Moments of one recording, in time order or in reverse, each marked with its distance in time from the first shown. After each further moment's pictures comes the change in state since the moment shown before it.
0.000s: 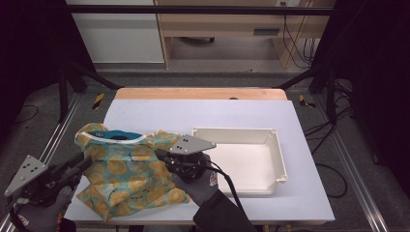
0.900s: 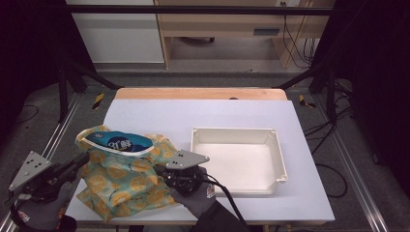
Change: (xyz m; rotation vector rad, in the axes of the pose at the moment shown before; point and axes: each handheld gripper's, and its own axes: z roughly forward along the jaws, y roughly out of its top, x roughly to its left) left arm 0.001 0.001 0.003 0.041 0.012 0.025; right arm 0.013 -0.035 0.013 0.075 0.030 0.010
